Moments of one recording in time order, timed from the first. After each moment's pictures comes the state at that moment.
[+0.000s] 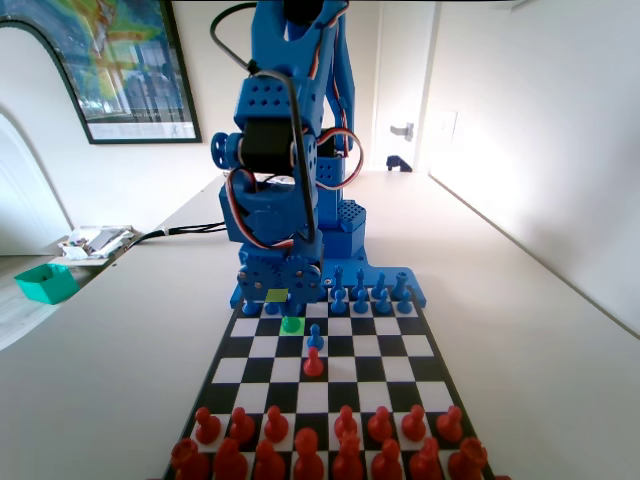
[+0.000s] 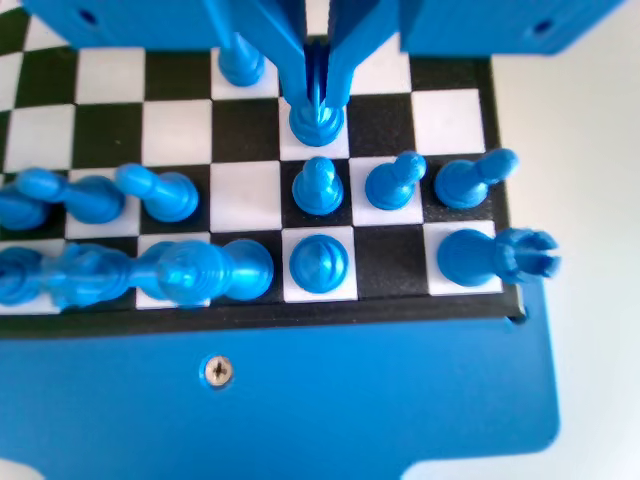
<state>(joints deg) 14.6 84.0 128.2 45.8 -102.3</state>
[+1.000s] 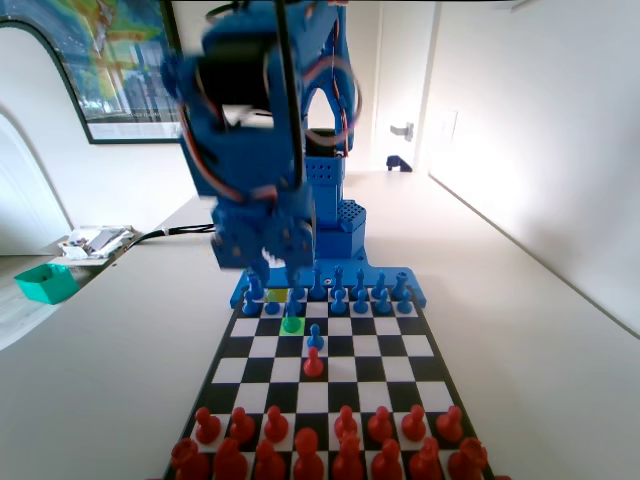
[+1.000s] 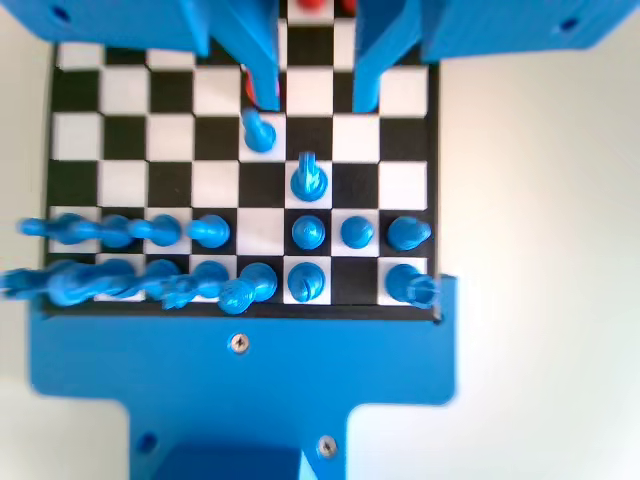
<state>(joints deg) 14.7 87.4 107.1 75.3 -106.0</state>
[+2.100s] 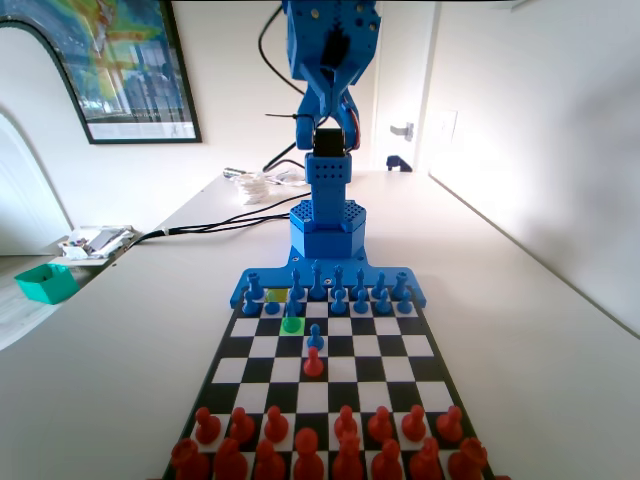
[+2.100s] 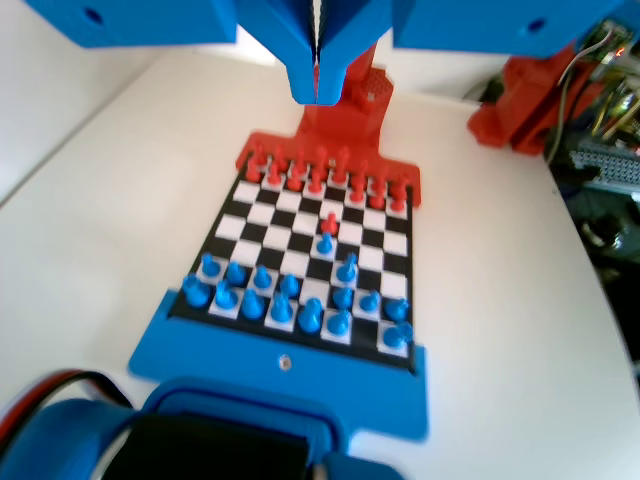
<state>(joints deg) 0.6 151.9 114.3 99.8 -102.8</state>
